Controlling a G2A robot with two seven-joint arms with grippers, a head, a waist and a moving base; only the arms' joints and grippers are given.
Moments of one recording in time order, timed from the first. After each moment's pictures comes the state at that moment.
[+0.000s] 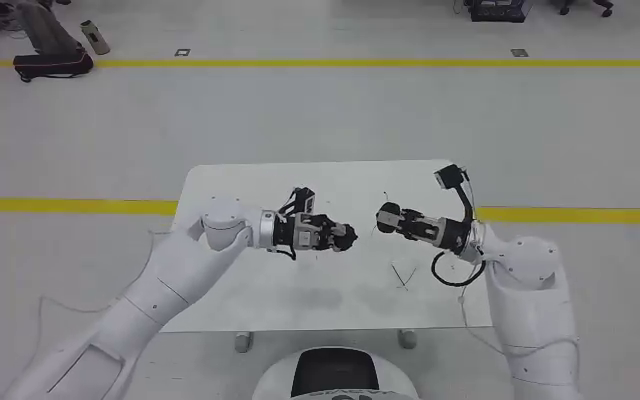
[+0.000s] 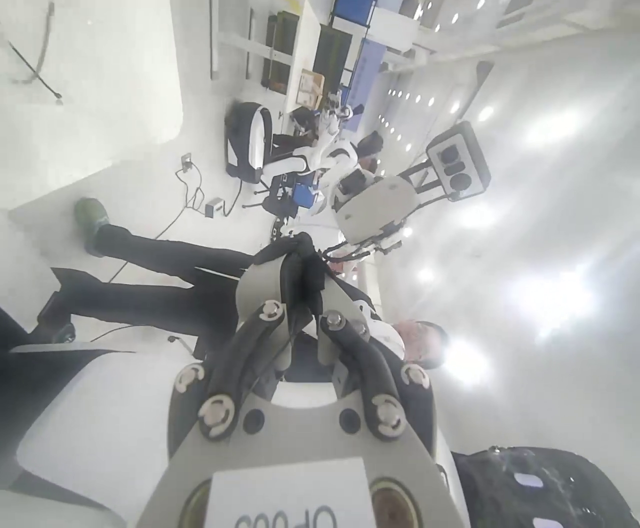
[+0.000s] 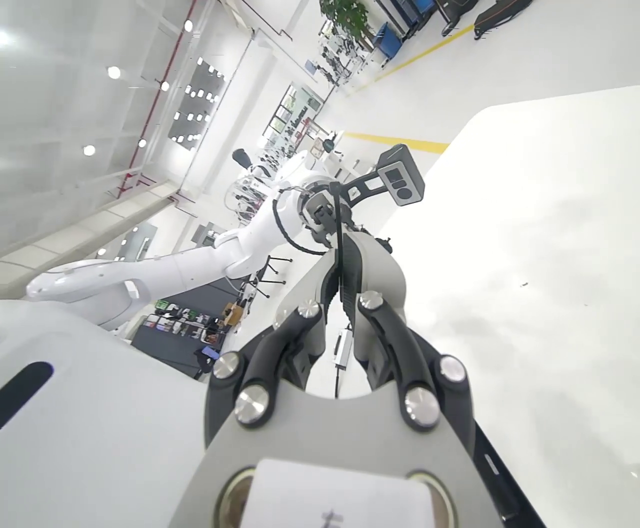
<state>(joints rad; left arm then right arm) 0.96 -1.05 -0.76 -1.42 -0.80 0.25 -1.02 -1.47 -1.33 1.61 -1.78 -0.01 -0.34 1.22</state>
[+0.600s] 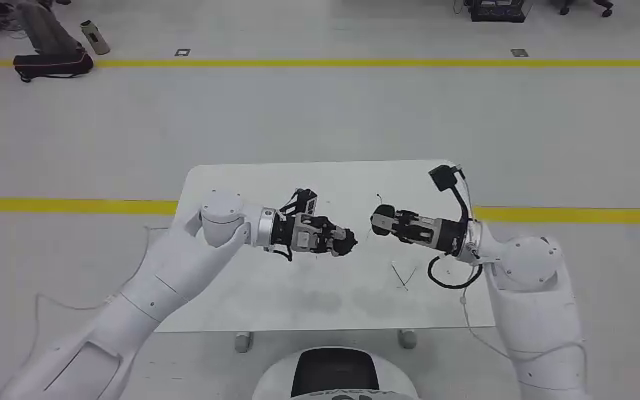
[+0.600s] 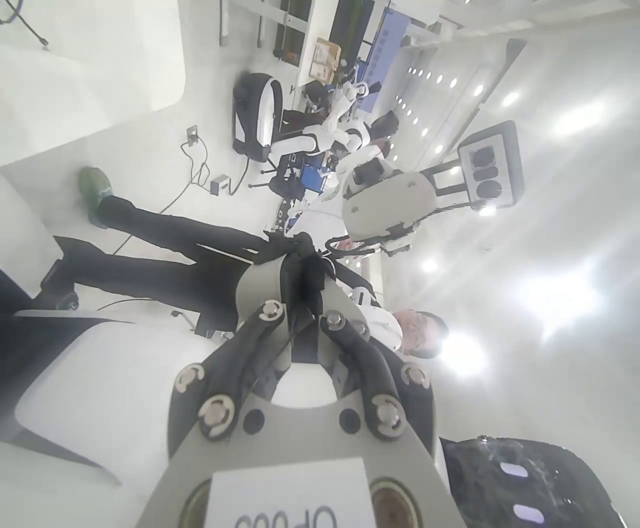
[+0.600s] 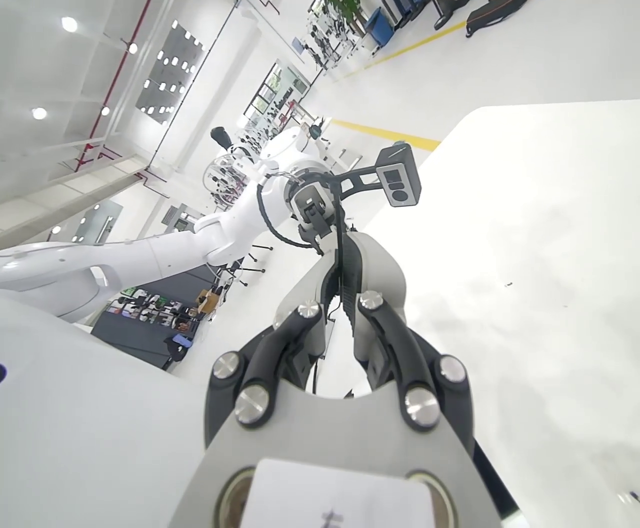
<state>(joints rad) 0.94 -1.05 -0.77 -1.45 -0.77 0.33 -1.05 -1.48 -1.28 1.56 -1.85 -0.05 -0.34 1.18</state>
